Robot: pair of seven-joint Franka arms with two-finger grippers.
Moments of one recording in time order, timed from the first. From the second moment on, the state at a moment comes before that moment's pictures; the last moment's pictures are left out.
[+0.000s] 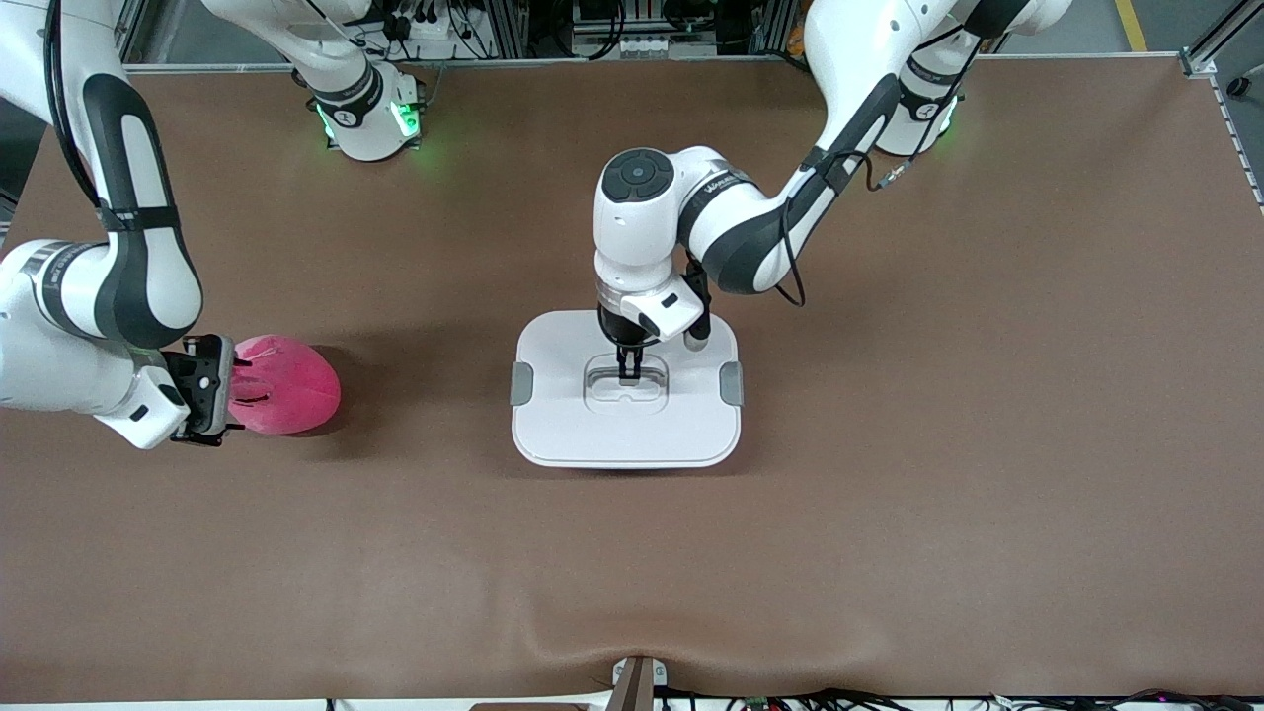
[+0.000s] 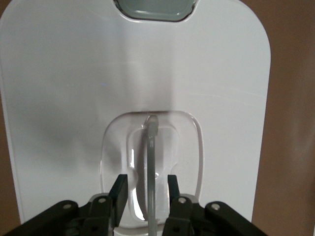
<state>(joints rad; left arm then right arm) -0.61 0.66 -0.26 -1.40 0.36 2.24 -2.55 -0.01 0.41 -0.11 -1.75 0.13 1.96 -1.71</state>
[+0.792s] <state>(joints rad) -0.61 0.66 -0.26 -1.39 0.36 2.24 -2.55 -0.01 0.41 -0.11 -1.76 0.13 1.92 -1.71</state>
